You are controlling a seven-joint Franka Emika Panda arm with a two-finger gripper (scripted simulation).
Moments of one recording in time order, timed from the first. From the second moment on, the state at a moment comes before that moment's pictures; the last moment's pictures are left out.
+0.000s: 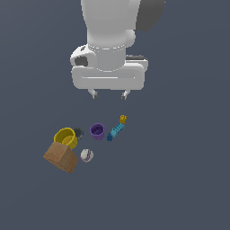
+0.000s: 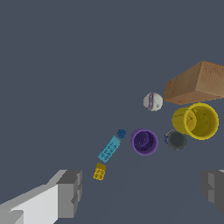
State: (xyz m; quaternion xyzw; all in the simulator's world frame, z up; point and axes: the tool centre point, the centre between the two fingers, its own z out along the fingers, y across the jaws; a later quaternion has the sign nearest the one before) arm 0.013 -0.018 0.342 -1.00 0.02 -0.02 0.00
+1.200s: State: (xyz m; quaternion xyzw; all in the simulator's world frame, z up) arm 0.012 -0.017 0.331 -1.00 0.01 -0.03 -0.01
